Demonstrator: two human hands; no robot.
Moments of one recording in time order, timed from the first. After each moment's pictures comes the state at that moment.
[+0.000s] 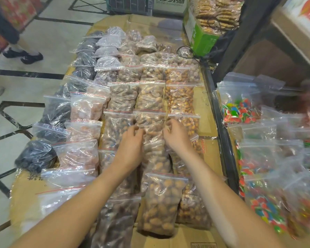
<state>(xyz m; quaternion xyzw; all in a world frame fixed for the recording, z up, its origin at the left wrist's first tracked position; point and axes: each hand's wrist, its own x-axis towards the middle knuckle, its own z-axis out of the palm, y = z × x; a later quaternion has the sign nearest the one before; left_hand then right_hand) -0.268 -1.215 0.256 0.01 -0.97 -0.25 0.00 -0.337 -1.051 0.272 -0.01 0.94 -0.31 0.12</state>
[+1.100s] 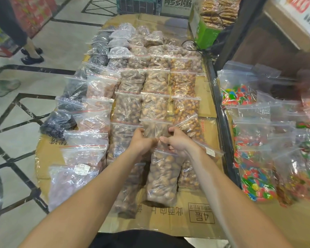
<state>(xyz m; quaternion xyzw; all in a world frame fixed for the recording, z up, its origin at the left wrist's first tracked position) -0.188 -1.179 0.258 0.31 -0.71 -0.62 -0.16 -0.244 -1.034 0.240 0.15 0.76 -0.53 0.34</state>
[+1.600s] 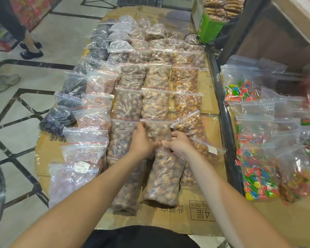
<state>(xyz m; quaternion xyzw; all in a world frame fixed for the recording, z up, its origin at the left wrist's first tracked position) -0.181 -1.180 0.247 0.20 -0.85 -0.48 -0.08 -0.227 -1.030 0.223 0.16 0.78 -0.53 0.30</state>
